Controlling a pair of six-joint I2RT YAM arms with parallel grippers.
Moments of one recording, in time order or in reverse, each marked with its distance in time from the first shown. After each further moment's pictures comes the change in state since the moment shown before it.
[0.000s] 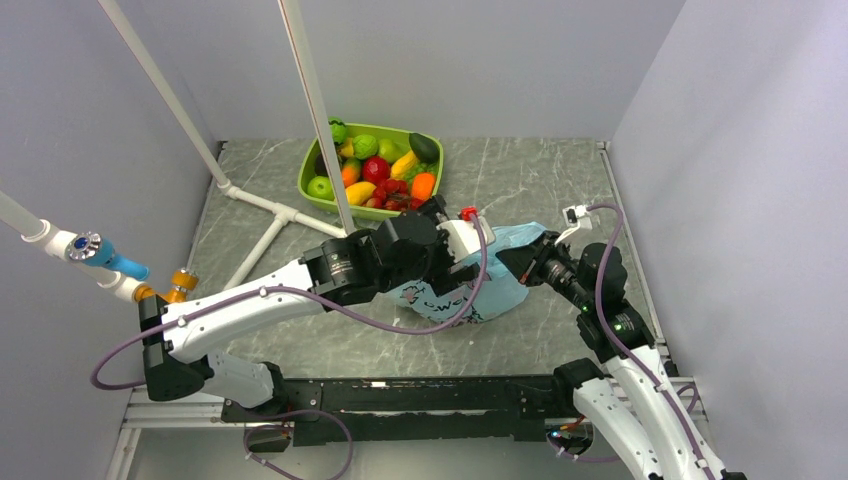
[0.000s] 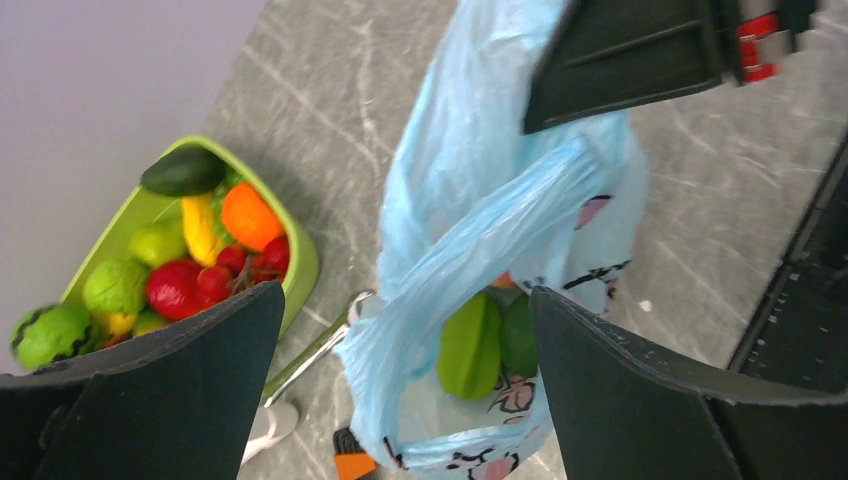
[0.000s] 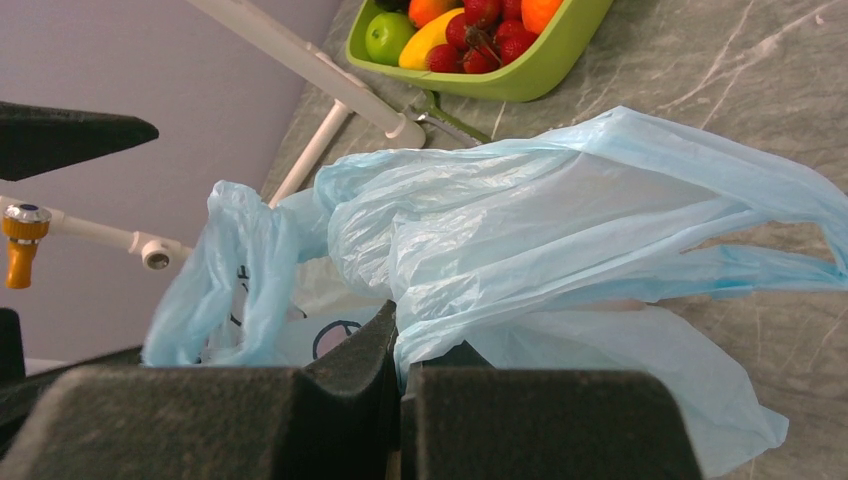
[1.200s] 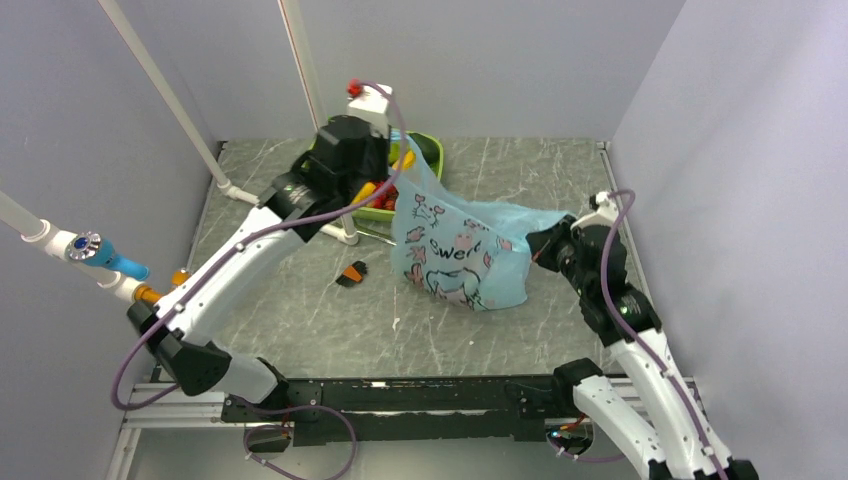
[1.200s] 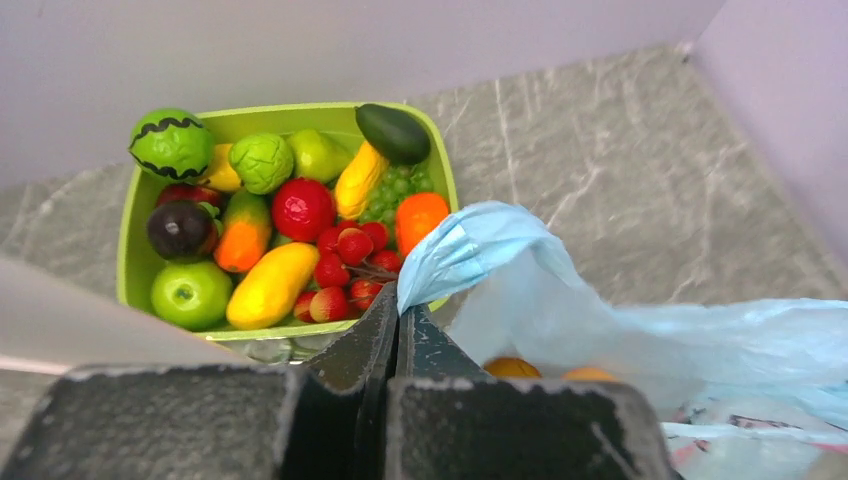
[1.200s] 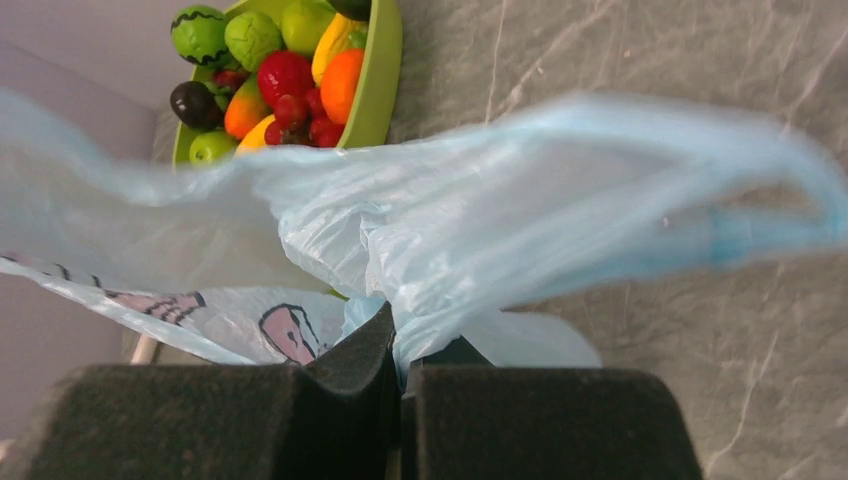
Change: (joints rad) left arm 0.438 0.098 0.255 -0.022 -0.062 -0.387; right arm -0.001 0.089 0.131 -0.191 0.420 0.022
